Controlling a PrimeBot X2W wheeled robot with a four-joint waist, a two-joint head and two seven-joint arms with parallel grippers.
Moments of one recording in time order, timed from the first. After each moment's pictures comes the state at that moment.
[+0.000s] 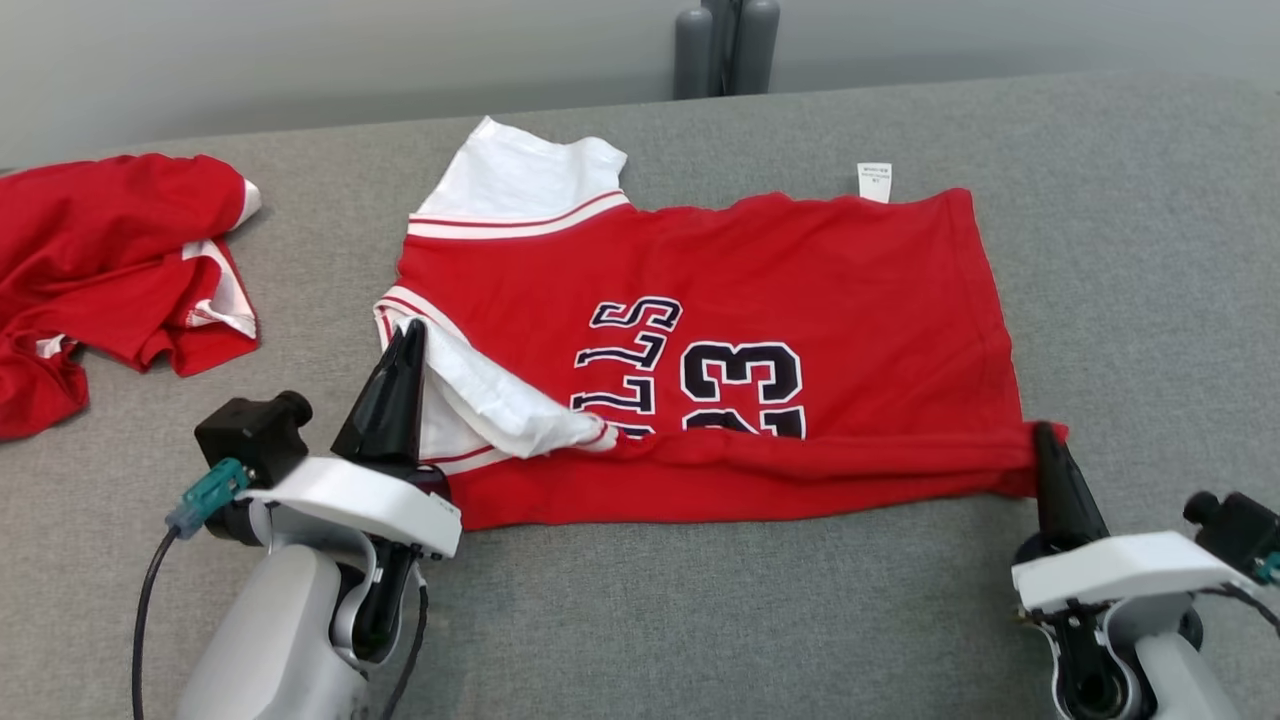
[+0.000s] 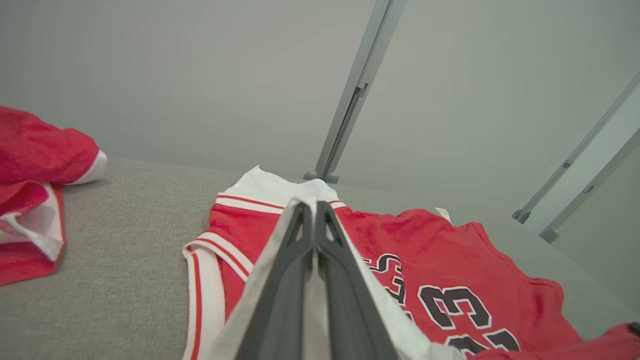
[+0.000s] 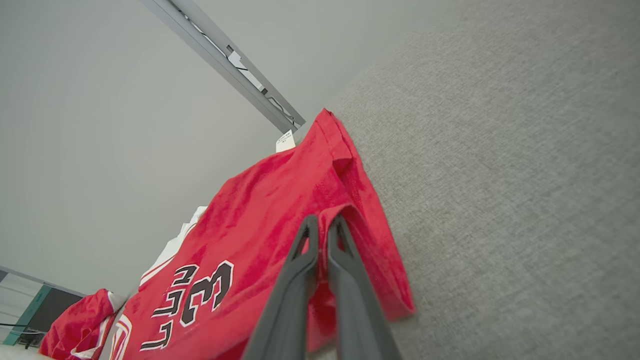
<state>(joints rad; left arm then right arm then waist) -0.38 0.11 -0.25 0.45 -0.54 -0.09 -0.26 -0.23 -0.07 0.07 0.44 0.84 0.13 -0.21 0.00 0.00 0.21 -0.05</state>
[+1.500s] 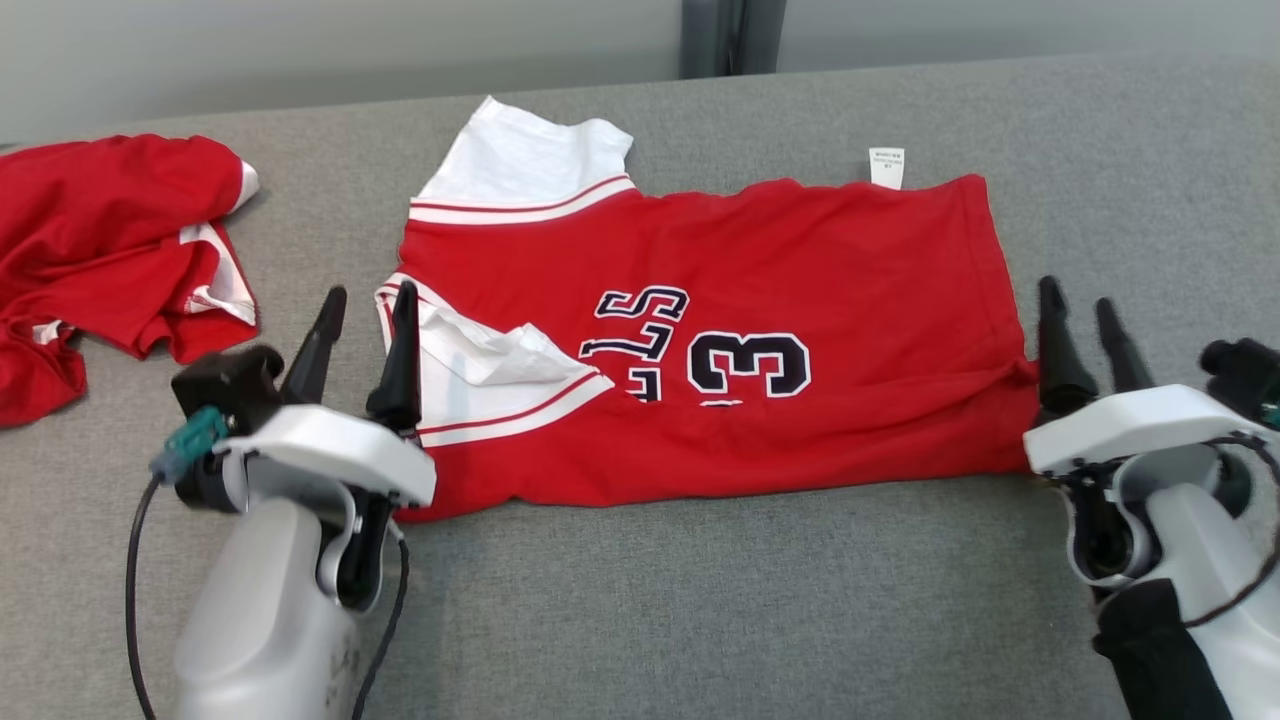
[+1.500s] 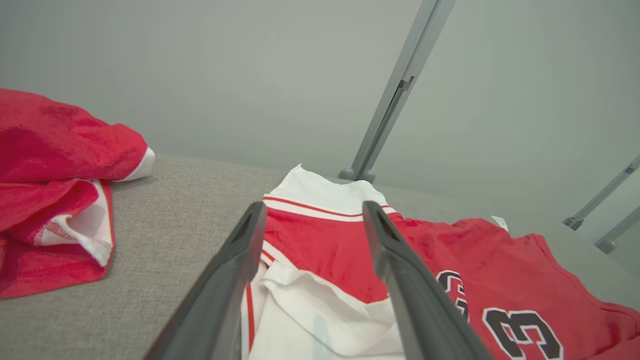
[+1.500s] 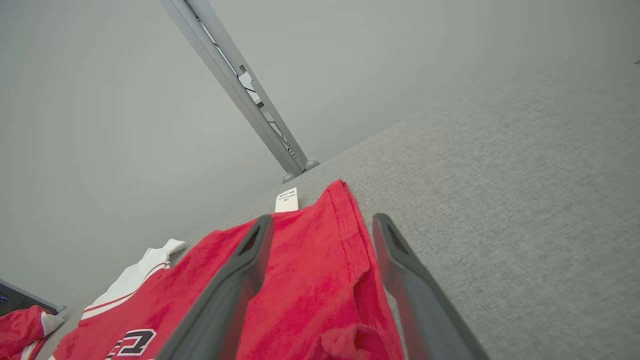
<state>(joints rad) -0.53 0.05 -0.10 0.67 -0.42 -0.13 -0.26 -0.56 -0.11 0.09 0.74 0.68 0.13 -0.26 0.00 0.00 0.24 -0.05</state>
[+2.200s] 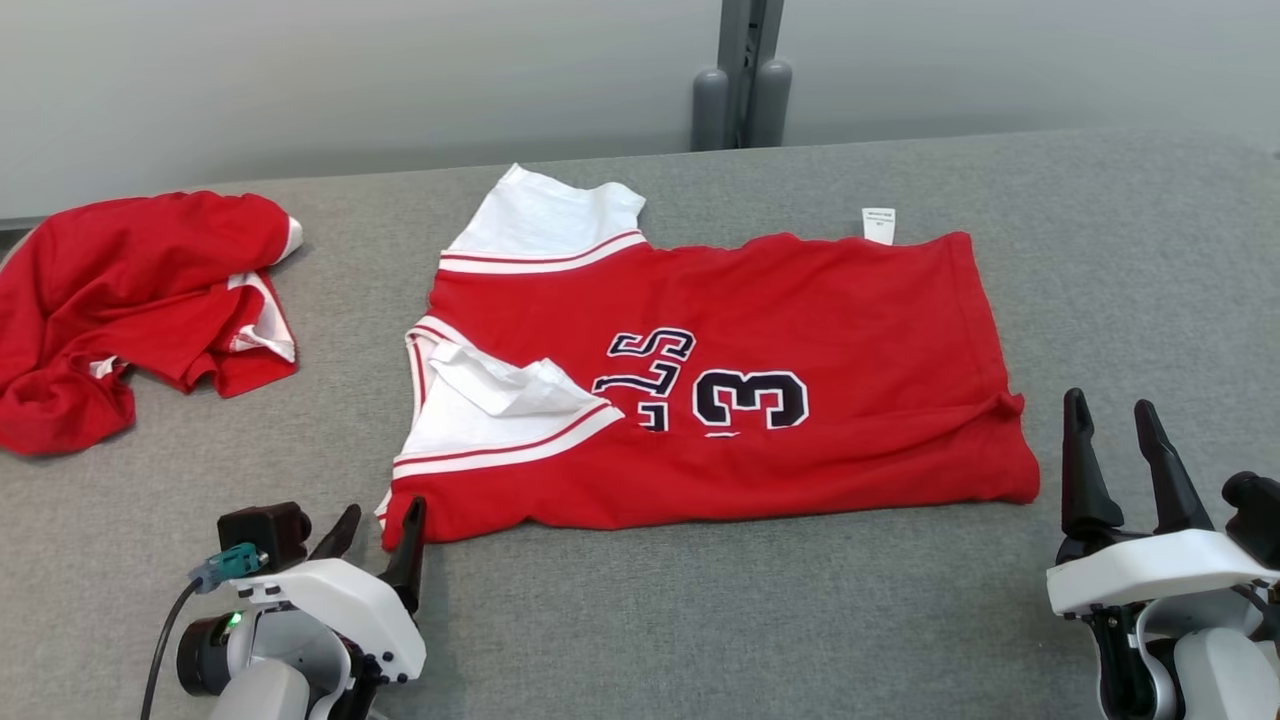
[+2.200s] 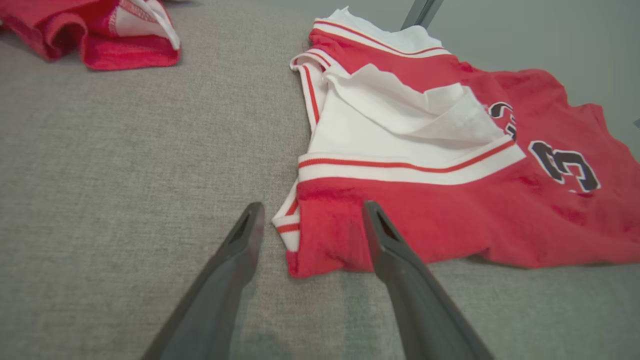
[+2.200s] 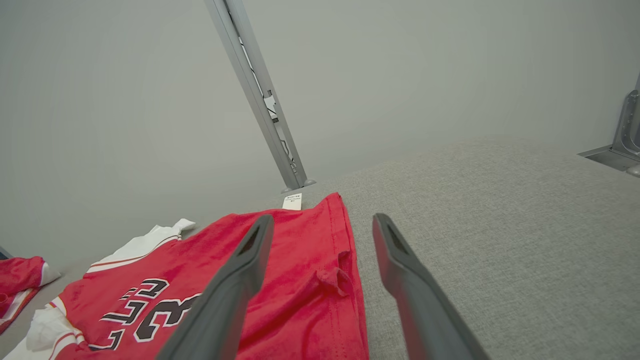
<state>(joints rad) -0.26 0.10 -0.13 0.62 -0.45 -0.08 -0.03 -0.21 -0.05 -0.07 0.36 0.37 0.13 -0.23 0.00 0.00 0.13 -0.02</state>
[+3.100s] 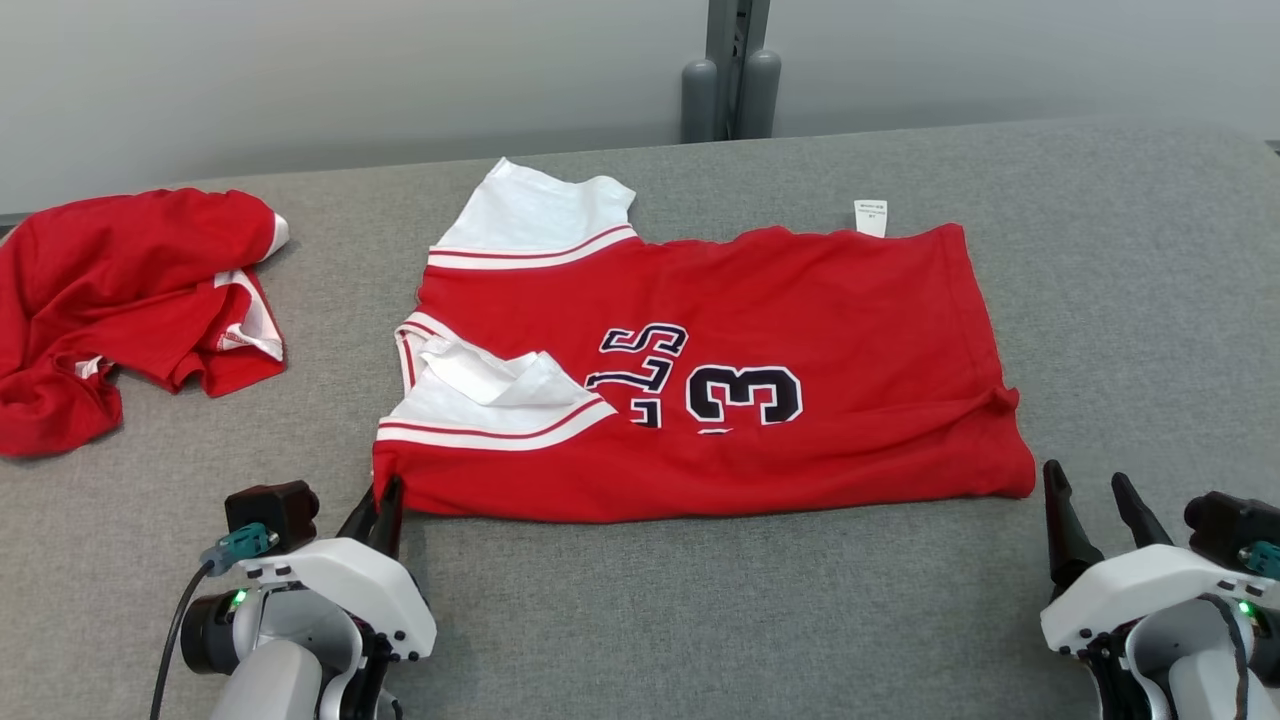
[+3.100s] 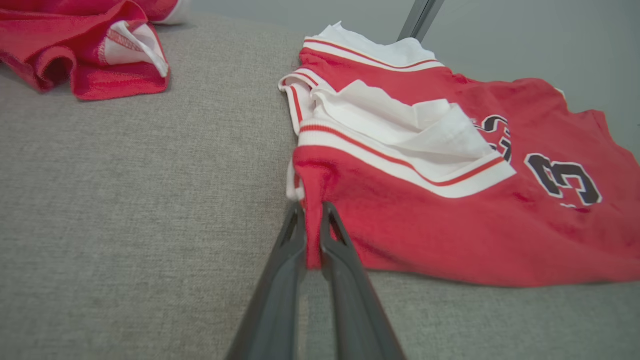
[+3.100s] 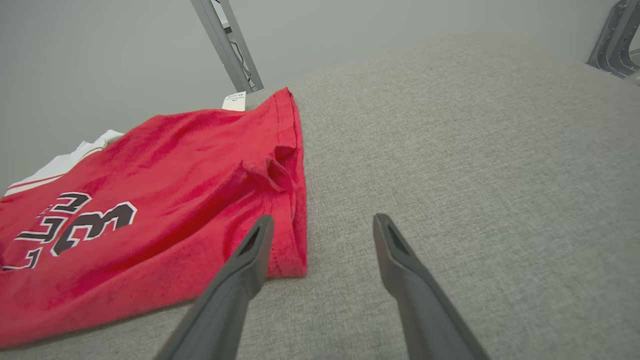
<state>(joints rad) -0.27 0.10 -0.16 0.57 -0.44 0.00 0.00 -0.22 -0.05 -0.12 0.49 0.31 0.13 -0.08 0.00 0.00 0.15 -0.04</state>
